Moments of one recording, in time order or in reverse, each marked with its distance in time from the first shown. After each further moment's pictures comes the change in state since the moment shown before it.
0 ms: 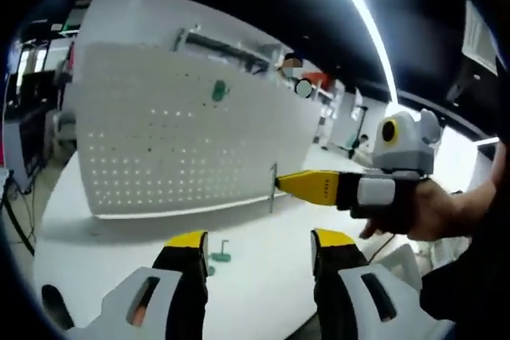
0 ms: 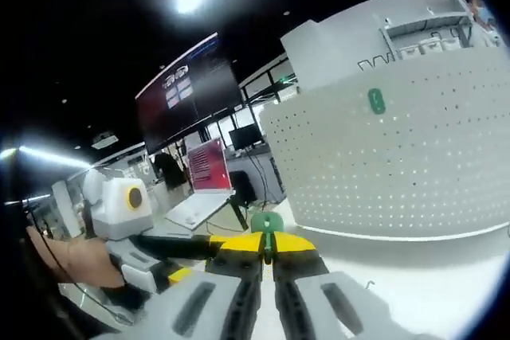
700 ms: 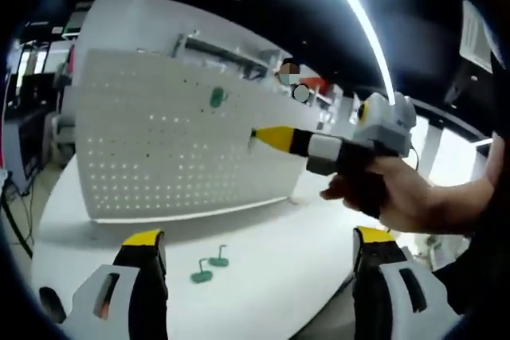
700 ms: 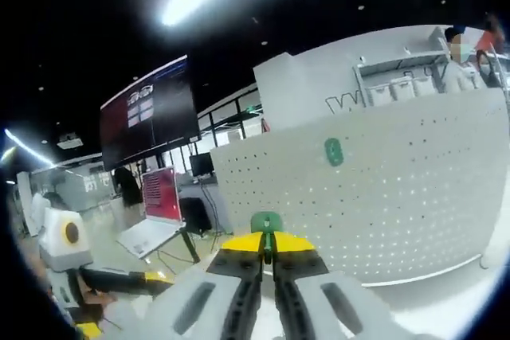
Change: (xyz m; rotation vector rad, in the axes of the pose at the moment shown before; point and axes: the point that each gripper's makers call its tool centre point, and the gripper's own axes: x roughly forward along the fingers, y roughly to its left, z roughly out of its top) left arm 0.004 -0.008 0.000 0.014 -0.013 -0.026; right arm 0.019 -0.073 0.064 -0.151 -0.199 -0.291
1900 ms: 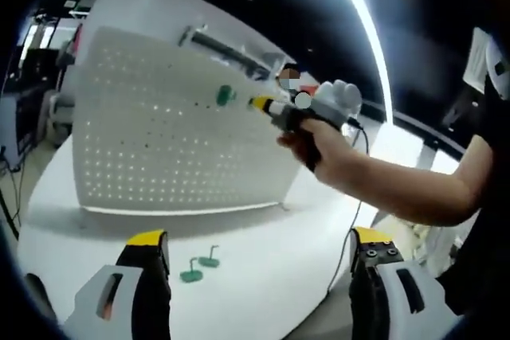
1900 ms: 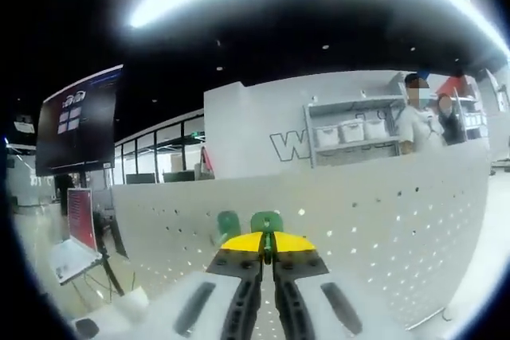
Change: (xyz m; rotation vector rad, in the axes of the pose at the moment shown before) left arm 0.002 0.010 0.005 -0.101 -0.006 -0.036; right arm 0.088 -0.116 0.056 -0.030 -0.117 -0.275
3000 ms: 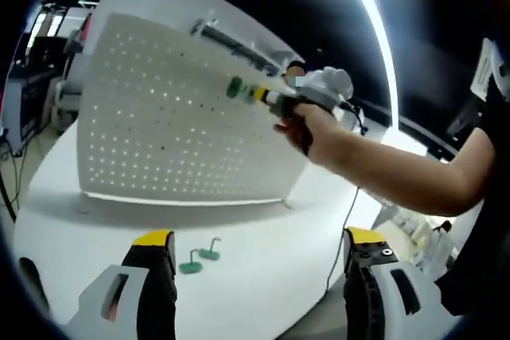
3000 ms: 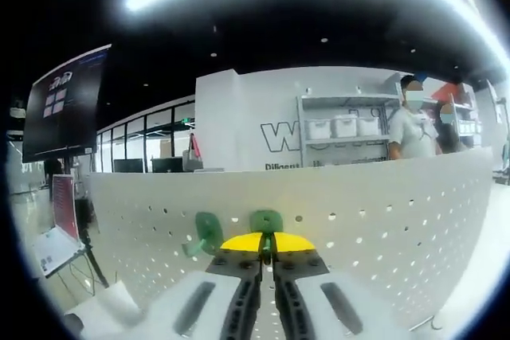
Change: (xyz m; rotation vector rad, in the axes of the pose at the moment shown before) left arm 0.001 0.007 -0.009 -0.061 0.012 0.016; right arm 0.019 -0.005 -0.007 -0.070 0.057 -0.053
